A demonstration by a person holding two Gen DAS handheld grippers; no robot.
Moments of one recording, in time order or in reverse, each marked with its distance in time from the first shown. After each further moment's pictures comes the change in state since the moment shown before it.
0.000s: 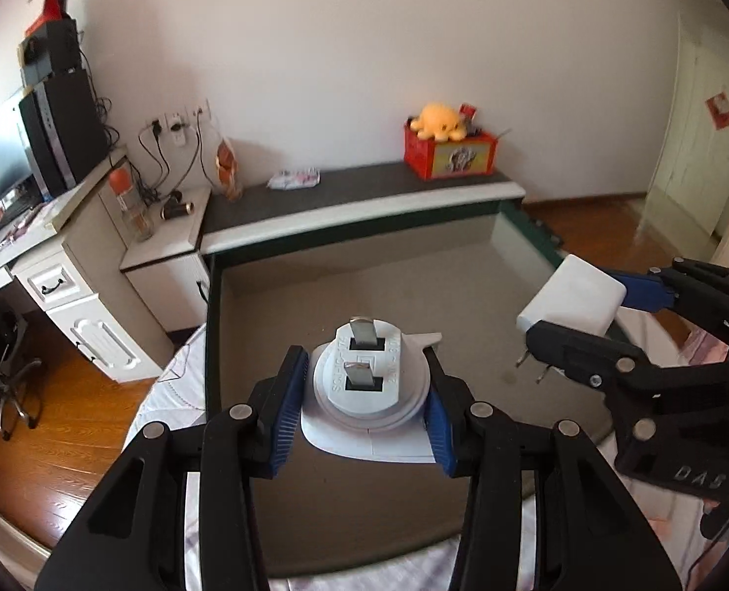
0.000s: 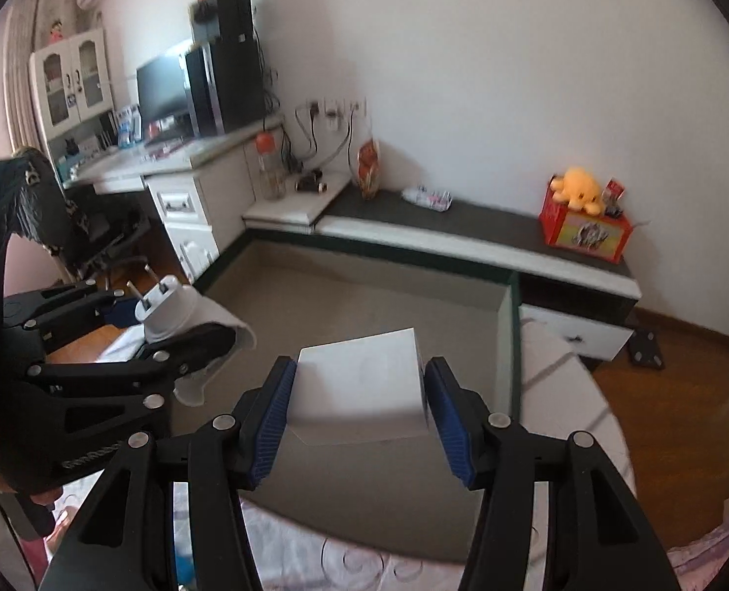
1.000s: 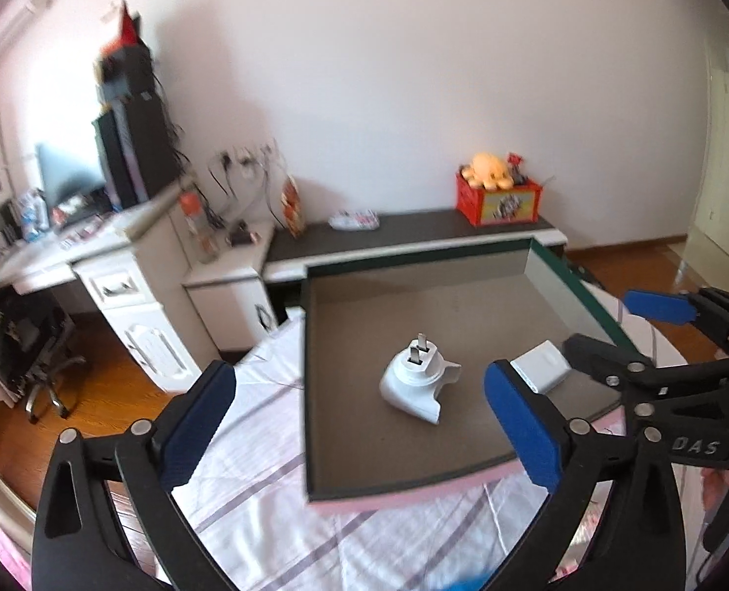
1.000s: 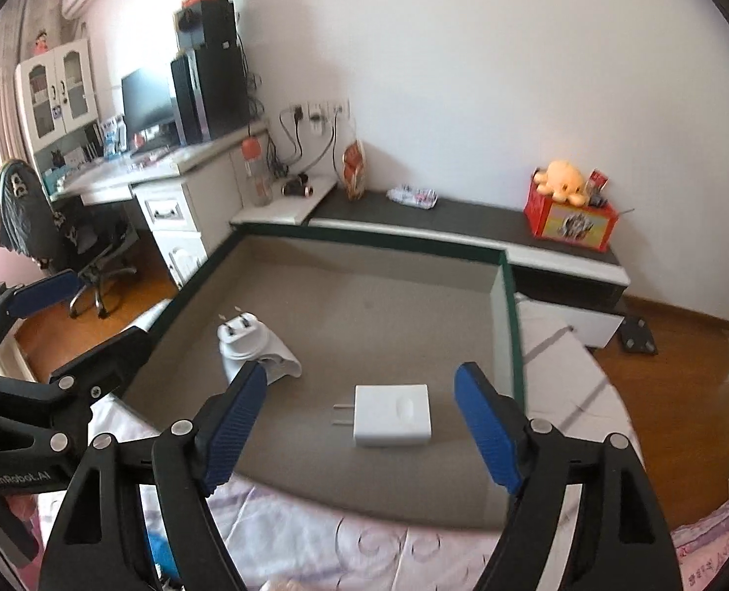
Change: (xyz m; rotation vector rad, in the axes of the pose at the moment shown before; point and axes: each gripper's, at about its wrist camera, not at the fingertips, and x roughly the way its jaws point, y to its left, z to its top) left arm -0.094 0.018 -0.036 -0.066 -0.192 0.177; right arm -0.029 0.012 -0.018 0.043 -0.055 -0.048
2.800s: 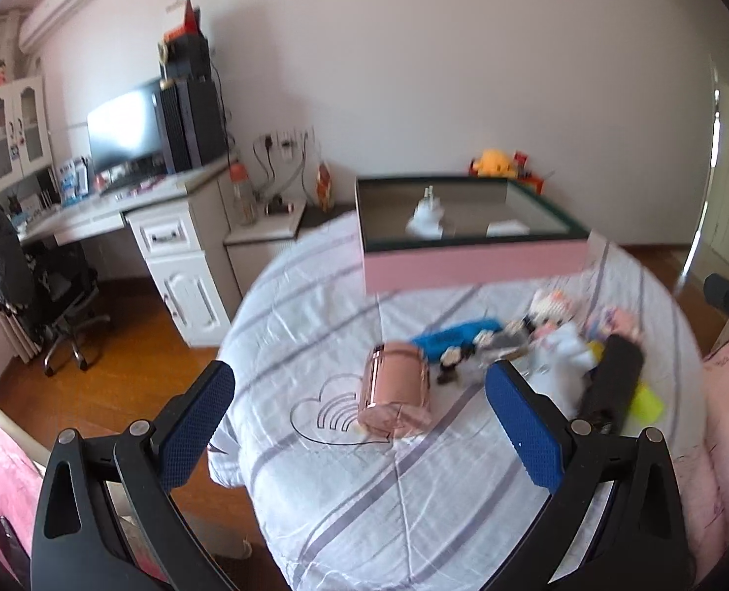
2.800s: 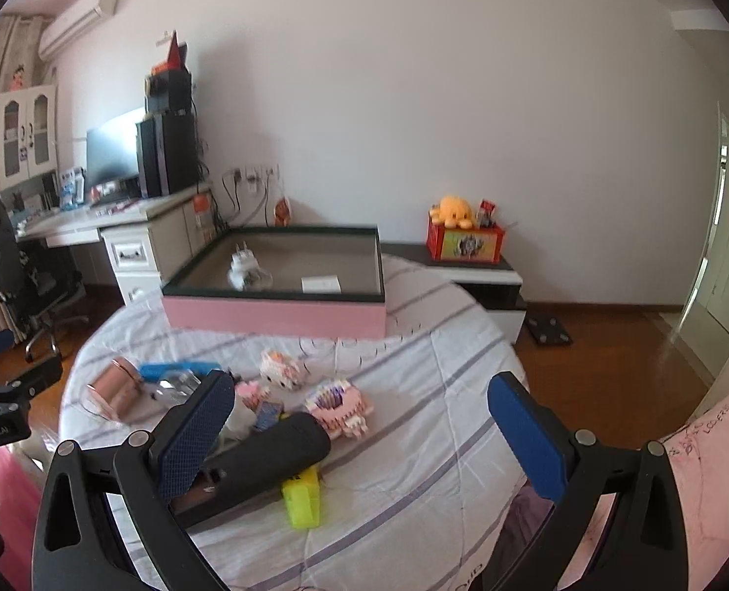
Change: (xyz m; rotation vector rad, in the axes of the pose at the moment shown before) left arm -0.137 0.018 -0.158 -0.057 0.019 0.025; right arm -0.184 0.021 -0.167 0.082 -0.185 -0.238
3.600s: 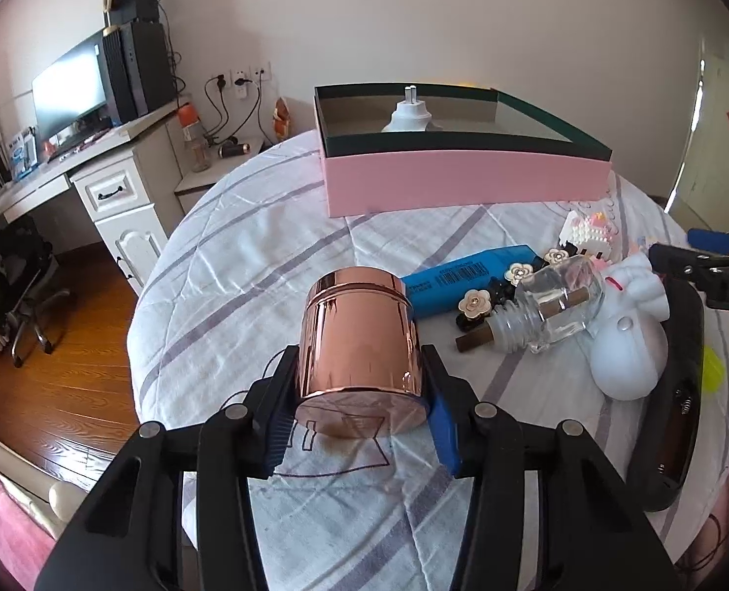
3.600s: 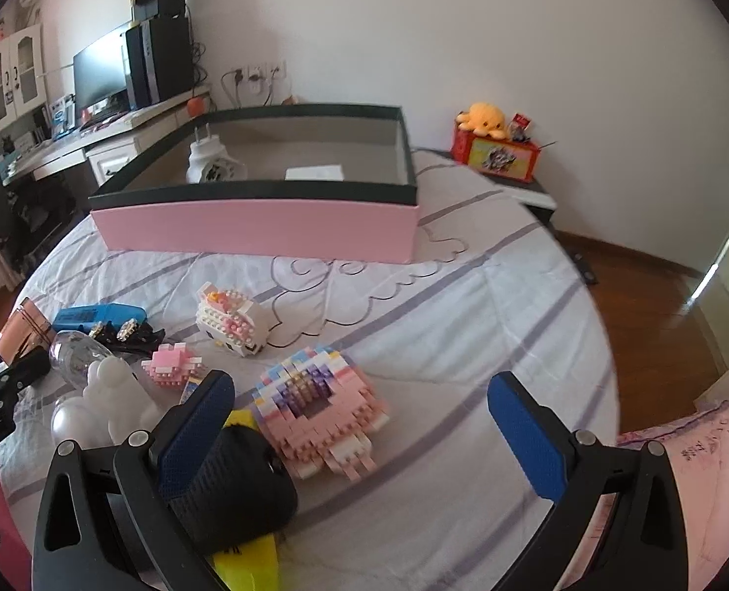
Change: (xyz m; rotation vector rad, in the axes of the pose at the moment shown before) left arm 0.084 -0.003 -0.020 0.045 0.165 -0.114; right arm 0.133 0.000 -0.012 -0.036 0.300 0.064
